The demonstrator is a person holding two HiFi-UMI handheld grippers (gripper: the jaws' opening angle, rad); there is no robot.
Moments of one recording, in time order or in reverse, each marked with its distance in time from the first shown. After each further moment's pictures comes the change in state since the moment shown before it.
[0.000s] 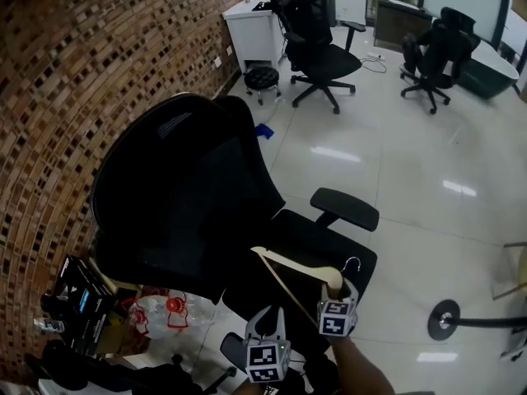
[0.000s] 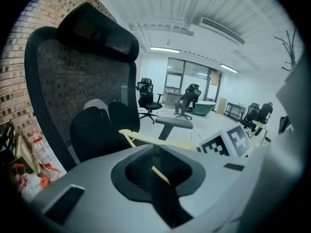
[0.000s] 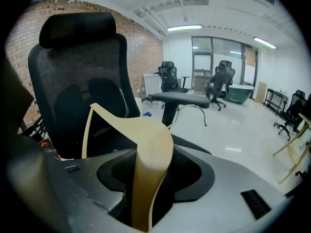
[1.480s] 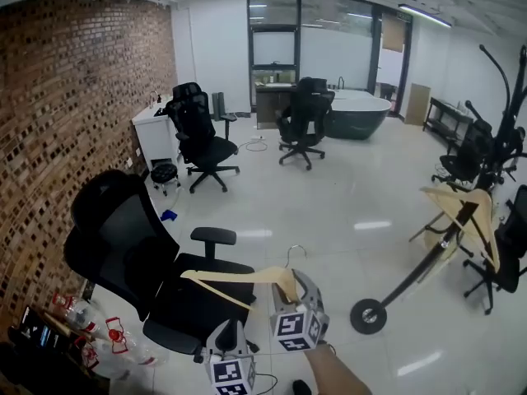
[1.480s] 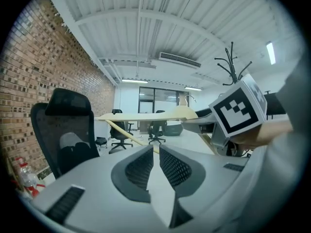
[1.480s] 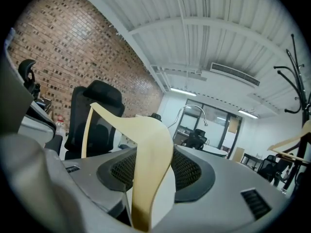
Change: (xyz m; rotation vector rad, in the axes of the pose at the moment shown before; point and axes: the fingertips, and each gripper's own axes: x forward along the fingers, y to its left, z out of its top) left arm -0.543 -0.430 -0.058 0.194 -0.335 -0.258; right arm -0.763 -0.178 -0.033 -0.365 -0.519 -0.262
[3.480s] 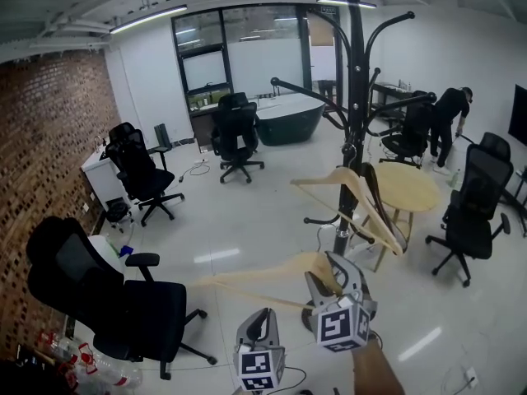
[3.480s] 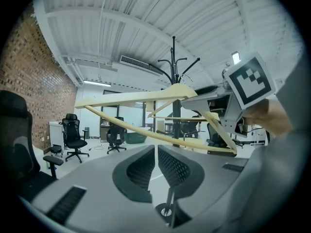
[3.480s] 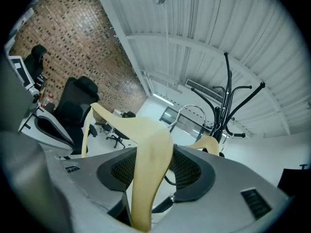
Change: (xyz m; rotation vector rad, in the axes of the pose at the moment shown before) left arm -0.025 -0.690 0.053 0.094 -0.084 -0.367; right arm -0.438 -0.555 -0.144 -0.194 -0.037 -0.223
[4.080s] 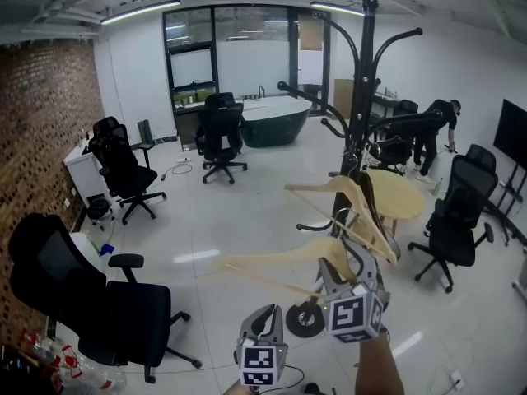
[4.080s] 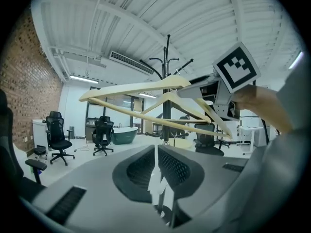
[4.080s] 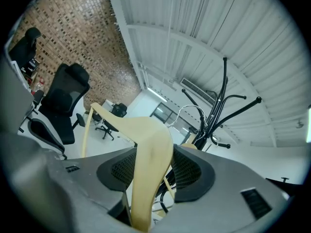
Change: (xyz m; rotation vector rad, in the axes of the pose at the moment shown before) left arm 0.035 0.000 0.008 0.031 -0.007 -0.160; right arm 0.020 -0.045 0.014 -0.054 0.072 -0.139
